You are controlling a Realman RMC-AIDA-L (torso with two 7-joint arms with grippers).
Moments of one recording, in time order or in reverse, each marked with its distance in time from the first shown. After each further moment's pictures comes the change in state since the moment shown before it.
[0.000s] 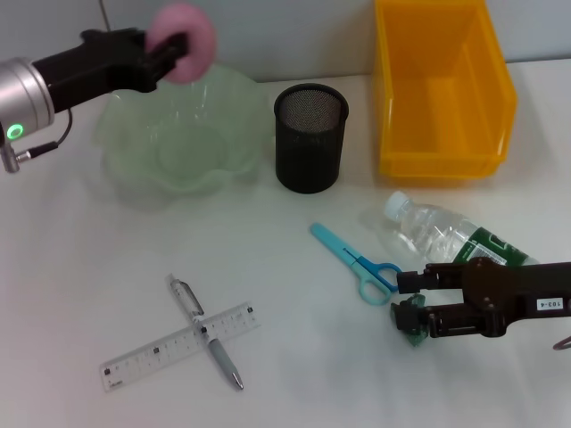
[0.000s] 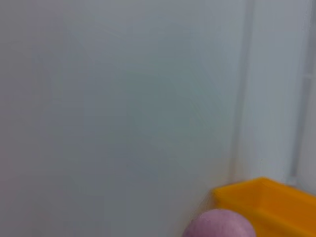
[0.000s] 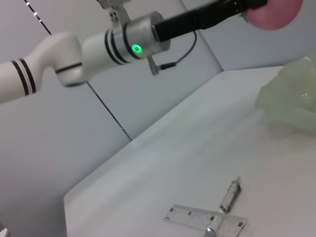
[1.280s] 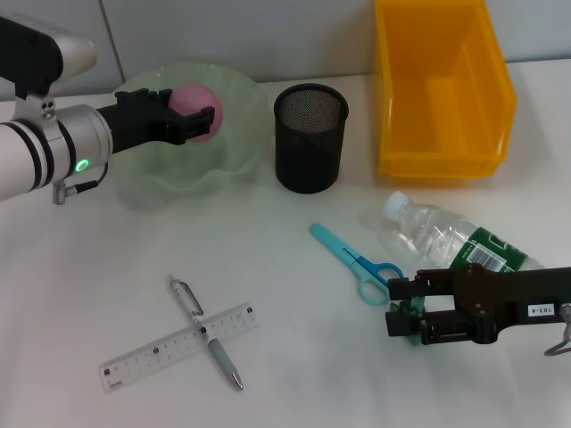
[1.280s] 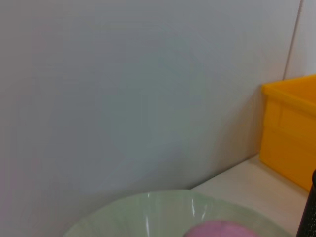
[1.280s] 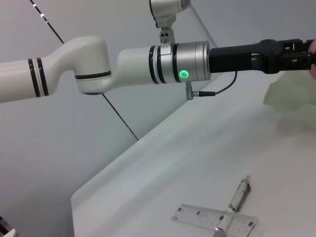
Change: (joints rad) left arm -0.105 -0.006 0.235 -0.234 -0.048 -0.399 0.015; right arm 0.004 0.012 -0.003 0.015 -0.004 0.003 -0.005
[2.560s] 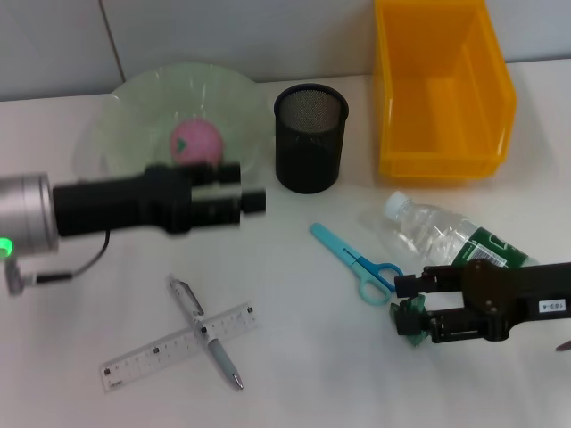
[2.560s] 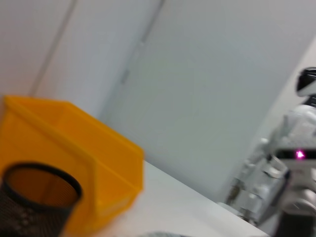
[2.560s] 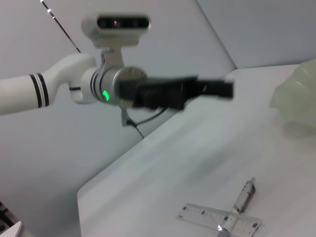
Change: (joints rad) left arm 0.199 0.073 -0.050 0.146 0.003 0.885 -0.215; right arm 0.005 -0.015 -0.002 -0.021 0.000 -0.035 0.006
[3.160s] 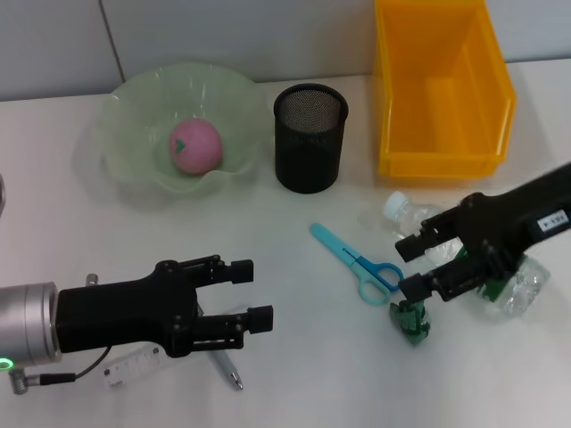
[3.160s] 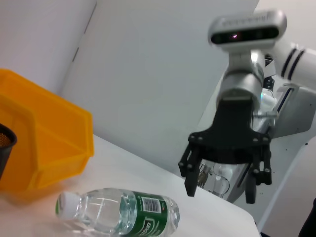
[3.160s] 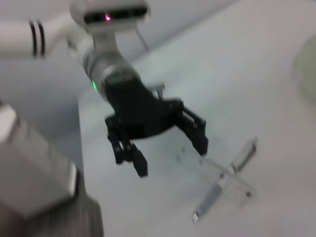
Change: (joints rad) left arm 0.103 -0.038 0.001 -0.119 0.049 0.122 0.275; right arm 0.176 -0.030 -0.241 -0.414 -0.056 -0.125 0.390
